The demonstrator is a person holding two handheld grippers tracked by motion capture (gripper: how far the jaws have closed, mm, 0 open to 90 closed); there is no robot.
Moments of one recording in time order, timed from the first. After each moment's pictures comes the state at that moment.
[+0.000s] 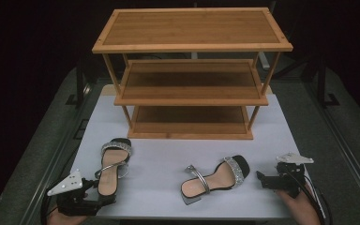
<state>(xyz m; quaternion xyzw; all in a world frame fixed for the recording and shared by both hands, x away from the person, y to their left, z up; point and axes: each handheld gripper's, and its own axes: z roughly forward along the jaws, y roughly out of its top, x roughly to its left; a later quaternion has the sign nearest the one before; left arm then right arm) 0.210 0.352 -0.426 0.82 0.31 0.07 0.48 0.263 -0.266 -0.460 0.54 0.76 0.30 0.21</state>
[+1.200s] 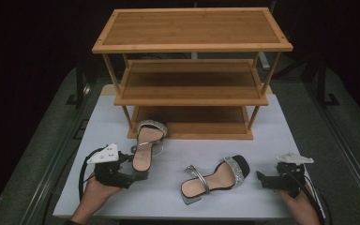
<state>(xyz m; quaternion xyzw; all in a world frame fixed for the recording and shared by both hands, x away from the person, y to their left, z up) 0.286 0.265 -0.403 0.82 0.21 0.05 0.52 0.263 -0.266 -0.460 0.54 0.76 0.30 0.21</state>
